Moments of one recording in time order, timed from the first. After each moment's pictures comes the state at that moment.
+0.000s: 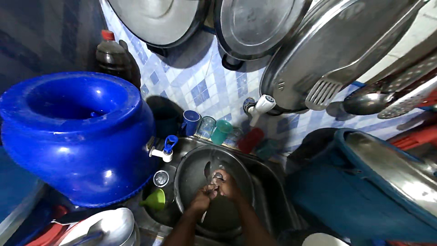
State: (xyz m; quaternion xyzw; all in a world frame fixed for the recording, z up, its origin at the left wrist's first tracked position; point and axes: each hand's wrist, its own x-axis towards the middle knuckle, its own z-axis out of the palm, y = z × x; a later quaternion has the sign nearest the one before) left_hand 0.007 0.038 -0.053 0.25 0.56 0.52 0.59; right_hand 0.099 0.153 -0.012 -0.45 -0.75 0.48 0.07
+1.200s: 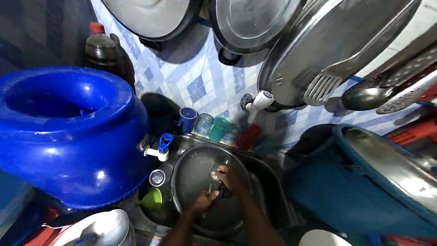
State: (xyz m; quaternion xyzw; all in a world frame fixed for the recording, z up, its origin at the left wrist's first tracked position) left_hand 0.007 0.036 -0.045 0.33 0.60 0.40 0.61; right_hand 0.102 0.164 0.015 -0.43 -0.81 0.39 0.07
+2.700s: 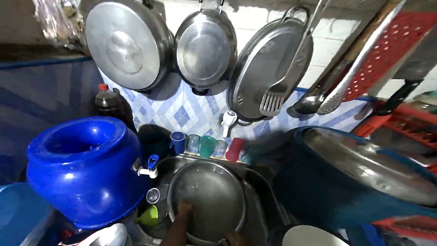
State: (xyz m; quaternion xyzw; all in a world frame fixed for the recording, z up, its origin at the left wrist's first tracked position) left_hand -0.012 0.048 -0.061 0.31 0.82 0.24 0.42; right_hand 0.223 0.011 -0.010 -0.50 -0.81 0.31 0.03
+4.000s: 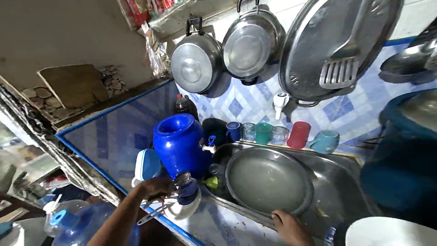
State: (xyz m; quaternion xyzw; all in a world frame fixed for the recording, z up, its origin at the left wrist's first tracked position) left_hand -0.119 -0.244 0.149 0.28 0.83 0.19 0.44; right_hand 0.232 0.017 -0.022 -0.43 -0.84 0.33 0.02
